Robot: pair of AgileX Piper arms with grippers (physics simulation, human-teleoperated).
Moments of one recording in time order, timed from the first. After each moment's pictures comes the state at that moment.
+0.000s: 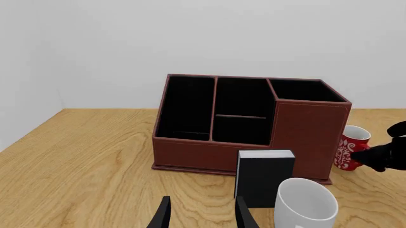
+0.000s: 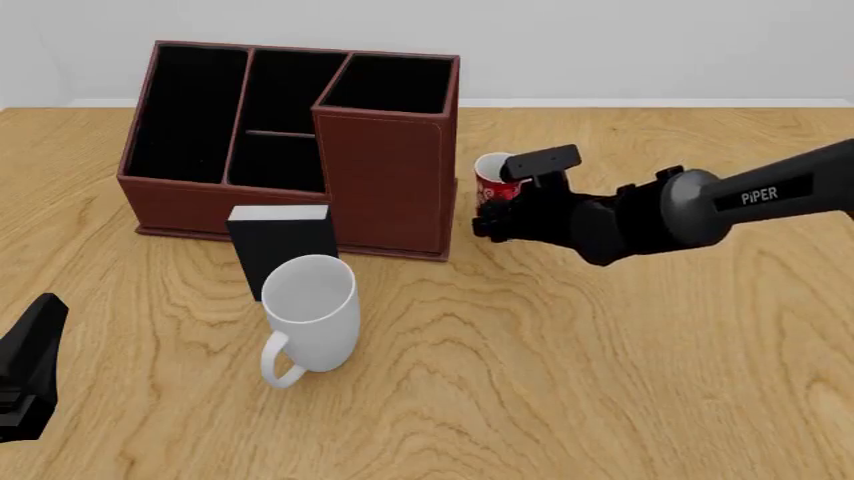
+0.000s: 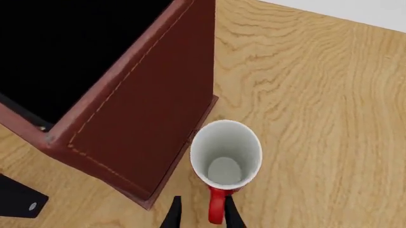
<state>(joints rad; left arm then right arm) 0.00 0.00 0.00 0.00 0.00 0.40 1.94 -1.03 -0.27 0.02</state>
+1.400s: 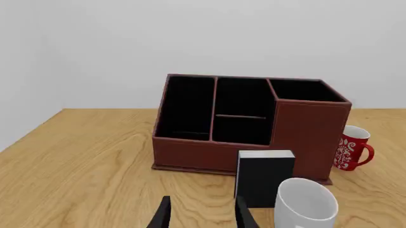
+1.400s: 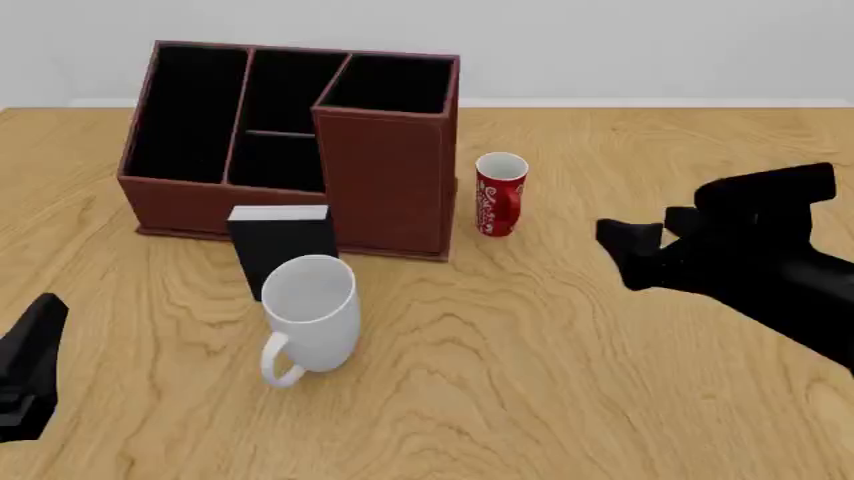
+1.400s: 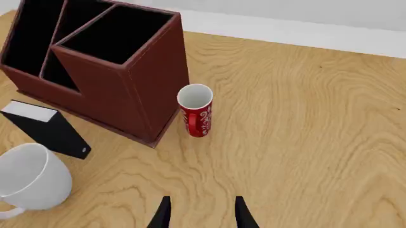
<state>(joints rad) 0.00 0.00 0.00 0.00 0.00 0.32 1.04 -0.41 -0.17 0.05</state>
